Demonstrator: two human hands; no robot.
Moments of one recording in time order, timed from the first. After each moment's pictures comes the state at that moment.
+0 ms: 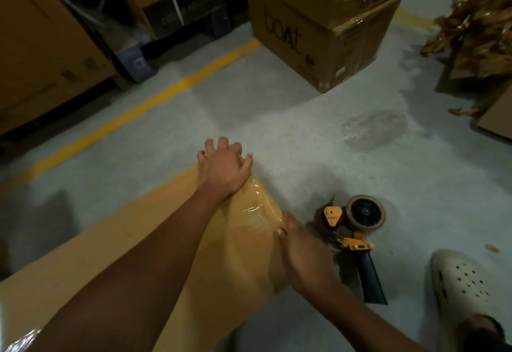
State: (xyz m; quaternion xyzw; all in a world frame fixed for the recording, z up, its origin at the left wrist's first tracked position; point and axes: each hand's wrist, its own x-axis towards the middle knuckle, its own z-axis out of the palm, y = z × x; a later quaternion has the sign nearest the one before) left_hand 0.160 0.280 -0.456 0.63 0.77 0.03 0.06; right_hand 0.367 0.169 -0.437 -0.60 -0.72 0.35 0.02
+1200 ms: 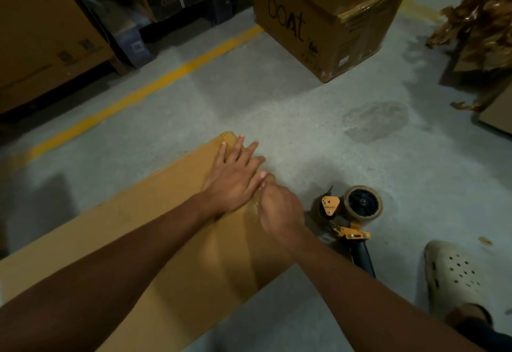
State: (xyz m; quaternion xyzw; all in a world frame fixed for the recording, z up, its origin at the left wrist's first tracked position) left_hand 0.172 0.237 -0.469 0.78 0.62 -0.02 0.05; right_hand 0.322 0.210 -0.451 -0.58 -0.76 0.29 0.06
